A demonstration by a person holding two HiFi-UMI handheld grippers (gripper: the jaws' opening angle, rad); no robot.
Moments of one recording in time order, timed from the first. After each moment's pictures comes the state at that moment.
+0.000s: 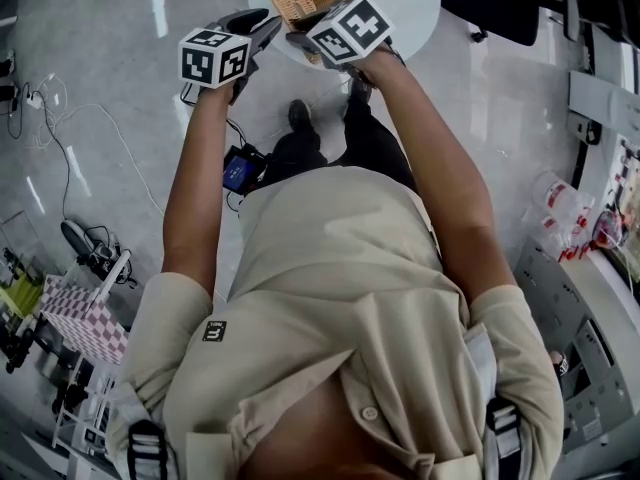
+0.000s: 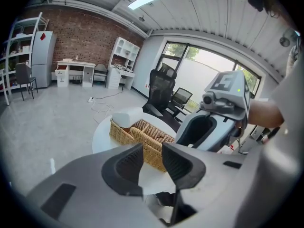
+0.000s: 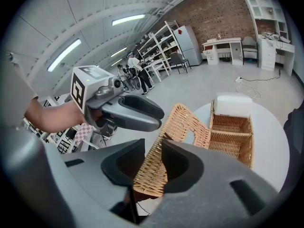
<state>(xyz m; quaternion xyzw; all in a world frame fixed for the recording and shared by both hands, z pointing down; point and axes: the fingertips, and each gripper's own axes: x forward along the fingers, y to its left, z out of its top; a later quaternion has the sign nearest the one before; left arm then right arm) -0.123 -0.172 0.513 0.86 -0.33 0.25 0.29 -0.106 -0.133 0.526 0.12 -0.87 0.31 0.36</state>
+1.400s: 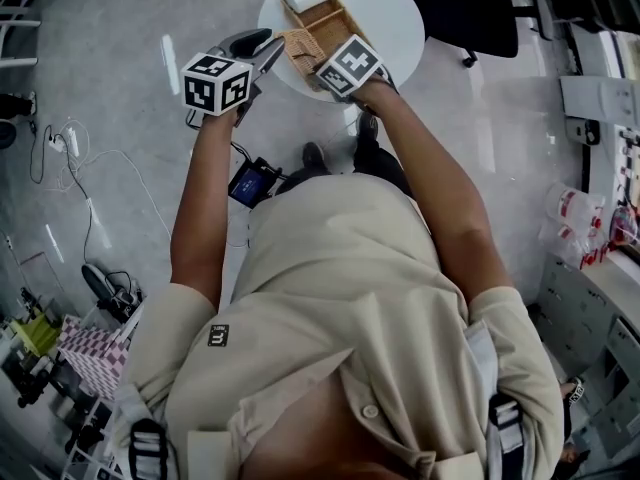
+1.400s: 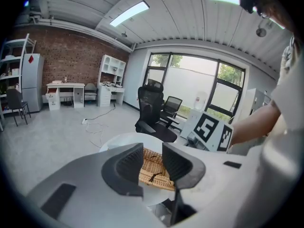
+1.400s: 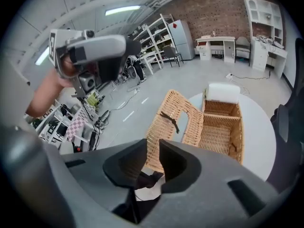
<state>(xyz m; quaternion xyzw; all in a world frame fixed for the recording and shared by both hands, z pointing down) -0.105 -0.154 0.390 0.90 -0.31 0.21 0.20 -0.070 -0.089 0.523 0.17 -0.84 0.30 0.41</state>
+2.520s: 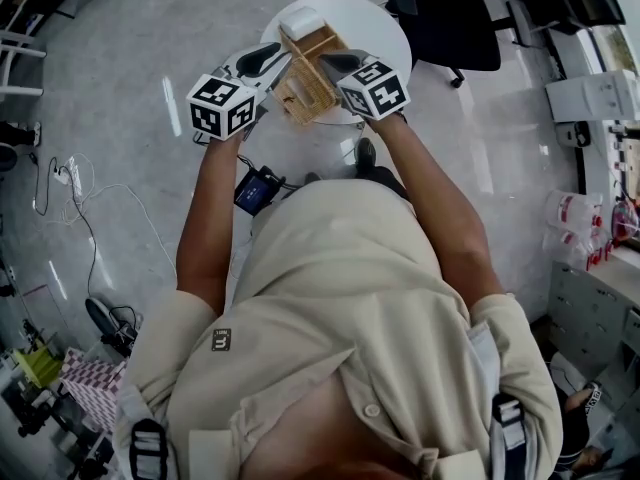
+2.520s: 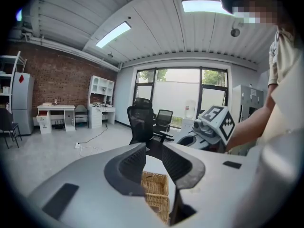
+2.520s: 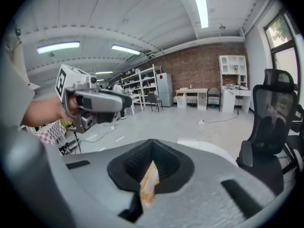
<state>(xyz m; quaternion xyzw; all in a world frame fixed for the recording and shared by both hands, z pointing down) -0.075 -0.115 0.306 0.94 -0.28 0.14 0.10 -0.027 -0.113 0.380 0.37 -0.89 0.16 0.22</state>
